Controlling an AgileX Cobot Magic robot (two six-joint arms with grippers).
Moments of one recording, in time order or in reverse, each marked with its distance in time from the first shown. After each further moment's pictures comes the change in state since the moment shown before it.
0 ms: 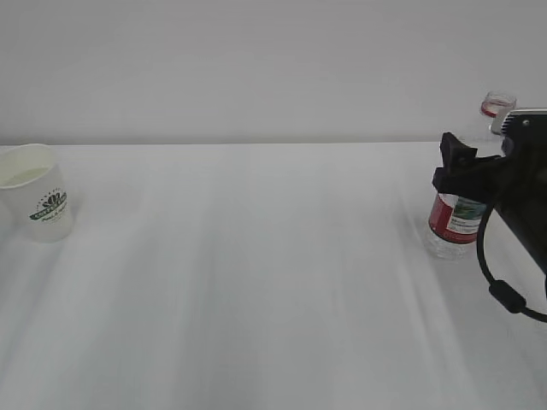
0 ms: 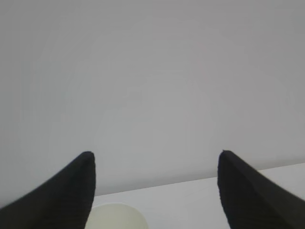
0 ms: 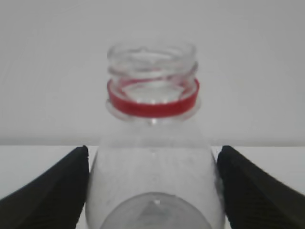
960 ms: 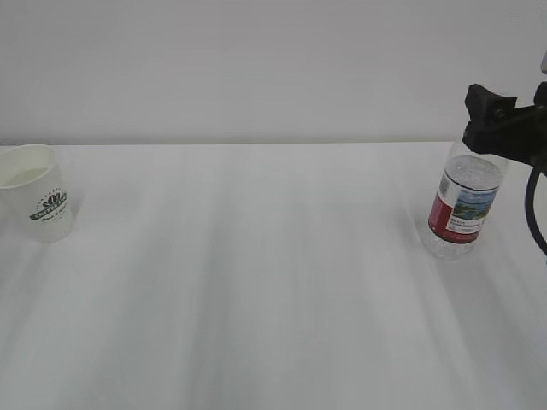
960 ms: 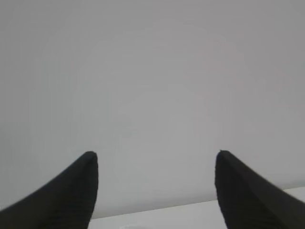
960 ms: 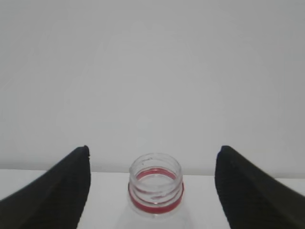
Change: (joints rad) left arm 0.000 -0.180 0.002 -0.042 0.118 0.000; right arm 0.000 -0.333 0.009 0.004 0.274 -0.095
